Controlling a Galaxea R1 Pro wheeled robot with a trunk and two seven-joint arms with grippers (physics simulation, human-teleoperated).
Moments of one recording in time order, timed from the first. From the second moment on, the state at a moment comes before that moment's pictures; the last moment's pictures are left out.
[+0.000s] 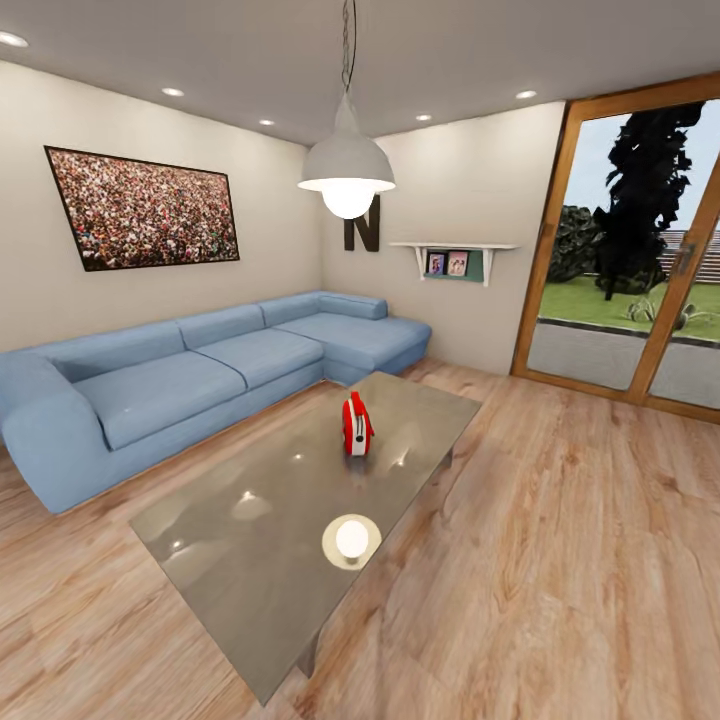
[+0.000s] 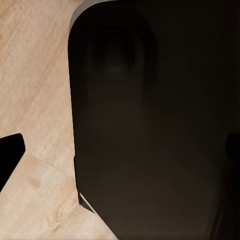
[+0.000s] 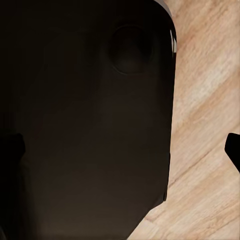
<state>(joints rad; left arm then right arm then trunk) 0.00 0.00 0.00 -0.03 0.00 0.00 0.00 0.00 0.00 -0.01 0.00 -0.01 -0.02 -0.01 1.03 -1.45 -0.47</state>
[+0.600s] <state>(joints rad) 0.00 0.00 0.00 -0.03 0.00 0.00 0.00 0.00 0.00 -0.01 0.00 -0.01 -0.02 -0.01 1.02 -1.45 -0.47</state>
